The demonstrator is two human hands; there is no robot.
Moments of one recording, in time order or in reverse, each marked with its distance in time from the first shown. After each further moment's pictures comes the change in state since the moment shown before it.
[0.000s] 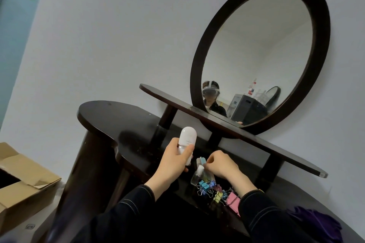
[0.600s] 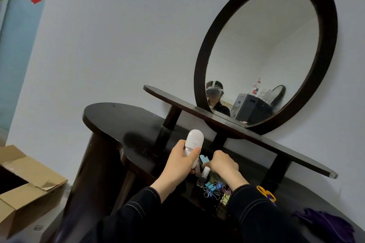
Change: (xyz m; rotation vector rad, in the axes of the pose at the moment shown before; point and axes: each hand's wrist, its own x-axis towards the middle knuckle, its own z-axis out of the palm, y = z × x) left_hand -0.002 0.003 0.001 0.023 -0.011 -0.004; right_hand 0.008 -0.028 0.009 -0.056 0.024 0.227
